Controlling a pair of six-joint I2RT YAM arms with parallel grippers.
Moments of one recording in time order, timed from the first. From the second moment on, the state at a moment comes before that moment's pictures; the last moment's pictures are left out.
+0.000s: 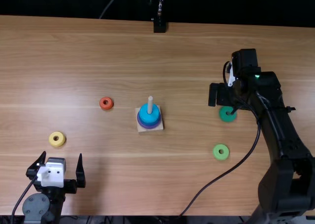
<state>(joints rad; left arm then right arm) -0.02 0.01 0.11 -0.38 0.01 0.04 0.07 1.92 1.59 -0.95 0.02 0.13</state>
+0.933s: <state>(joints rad) -0.02 0.01 0.11 -0.38 0.01 0.04 0.01 1.95 1.45 -0.86 0.02 0.05</state>
